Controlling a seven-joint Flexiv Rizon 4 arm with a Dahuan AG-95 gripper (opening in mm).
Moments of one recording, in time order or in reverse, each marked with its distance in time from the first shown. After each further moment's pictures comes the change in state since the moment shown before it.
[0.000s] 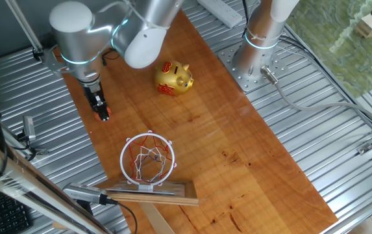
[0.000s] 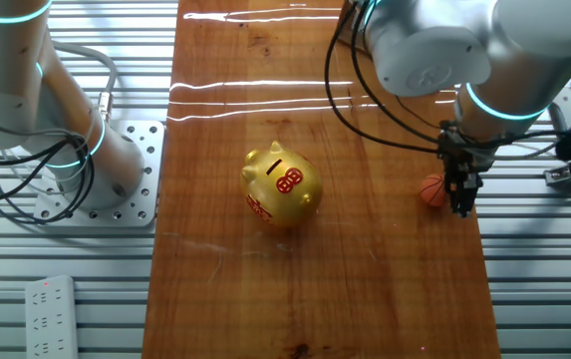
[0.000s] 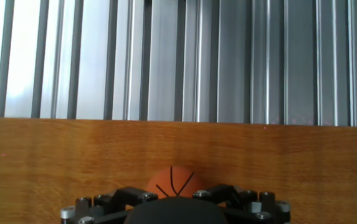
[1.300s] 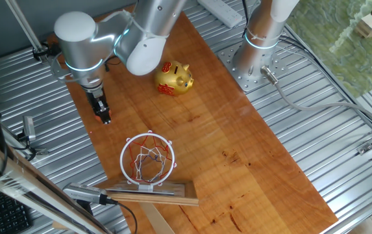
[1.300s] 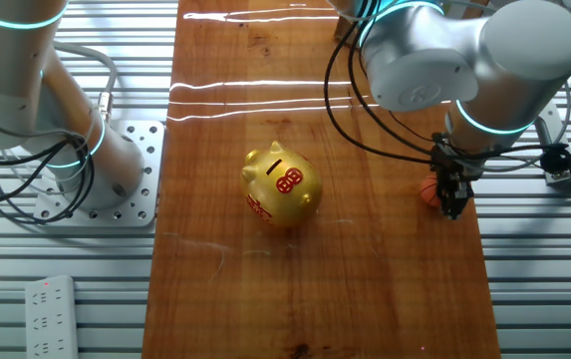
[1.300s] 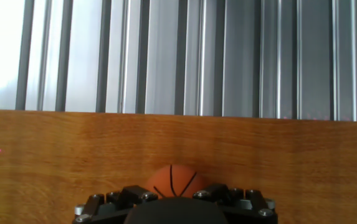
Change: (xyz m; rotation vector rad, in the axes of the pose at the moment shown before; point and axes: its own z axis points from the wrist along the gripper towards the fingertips) arm 0.003 0.002 0.025 -0.003 -0.002 -0.002
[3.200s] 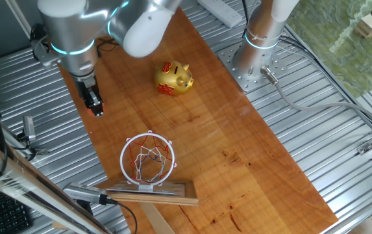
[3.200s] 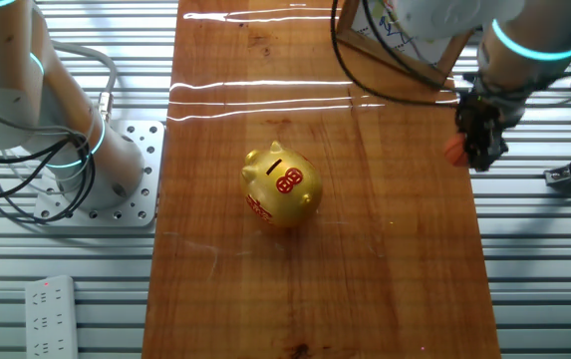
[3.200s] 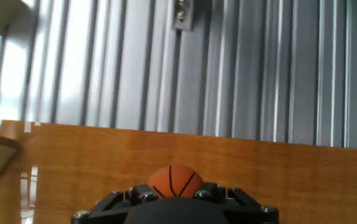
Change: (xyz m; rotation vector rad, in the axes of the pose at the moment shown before) arm -0.018 0.036 -0.118 -0.007 -0.014 -0.048
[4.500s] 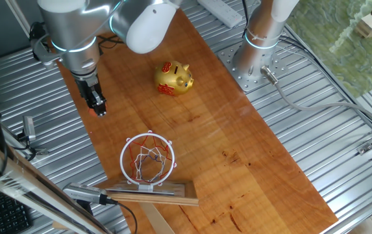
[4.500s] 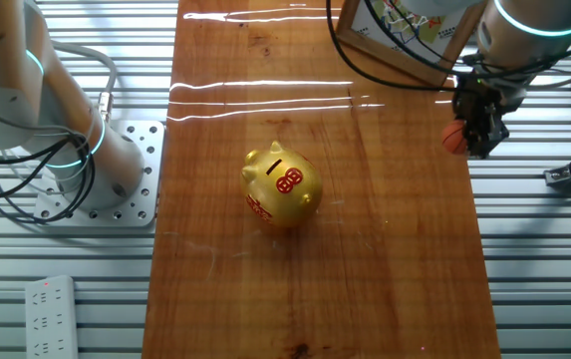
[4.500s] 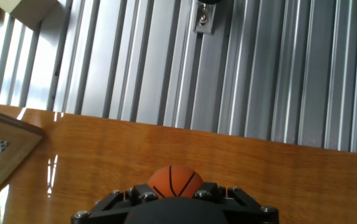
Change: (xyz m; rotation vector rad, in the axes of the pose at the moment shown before) arm -0.002 0.010 -0.005 -0.011 0.005 -0.061
